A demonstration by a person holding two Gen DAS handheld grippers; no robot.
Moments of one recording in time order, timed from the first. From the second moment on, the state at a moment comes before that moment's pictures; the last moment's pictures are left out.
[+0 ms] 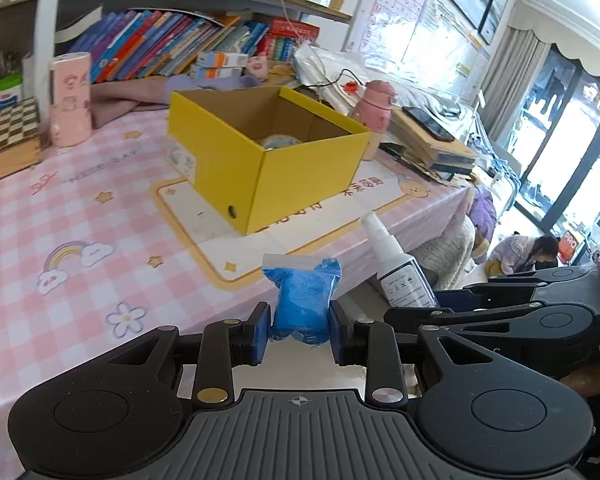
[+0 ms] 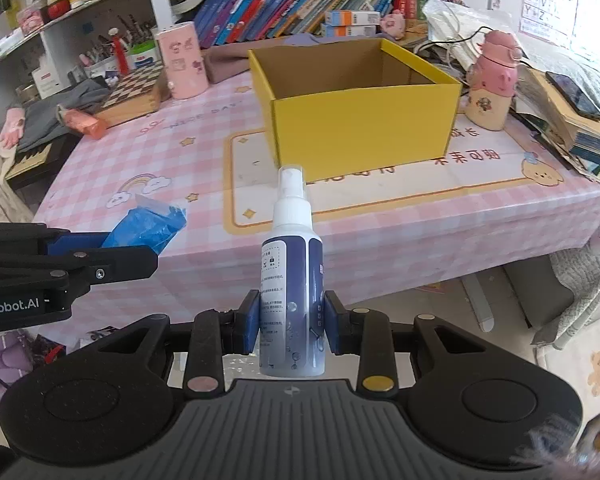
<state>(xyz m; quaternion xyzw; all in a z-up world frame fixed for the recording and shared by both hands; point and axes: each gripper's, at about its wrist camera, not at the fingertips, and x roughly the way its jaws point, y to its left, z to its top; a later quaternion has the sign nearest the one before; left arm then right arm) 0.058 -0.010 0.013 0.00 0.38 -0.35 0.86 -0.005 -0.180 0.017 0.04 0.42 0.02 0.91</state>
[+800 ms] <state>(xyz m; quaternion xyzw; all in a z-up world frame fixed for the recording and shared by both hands) 0.094 -0.083 0.021 0.01 0.38 -0.37 0.85 0.030 -0.246 0.017 0.05 0.43 0.01 0.90</state>
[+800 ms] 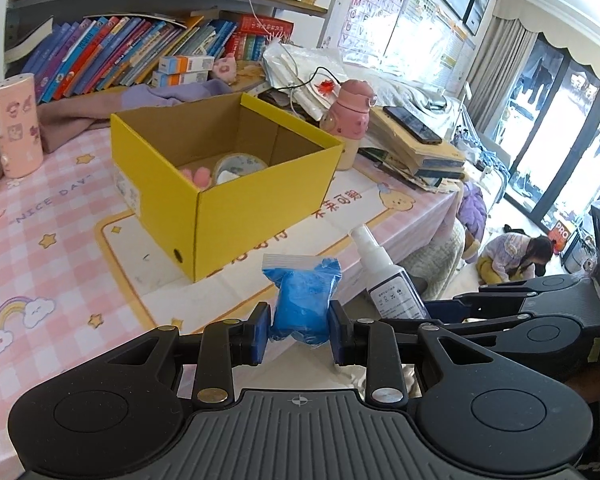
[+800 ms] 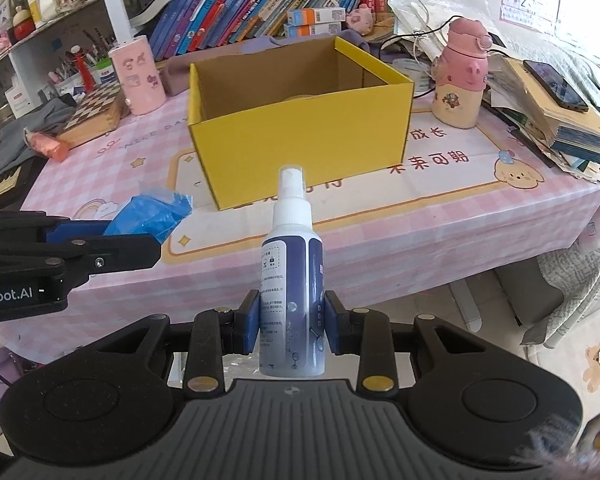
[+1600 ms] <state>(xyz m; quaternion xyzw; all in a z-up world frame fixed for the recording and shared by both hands) 0.195 -0.162 0.053 0.02 0.29 -0.26 0.92 0.179 -0.341 0.070 0.02 0.34 0.08 0.94</state>
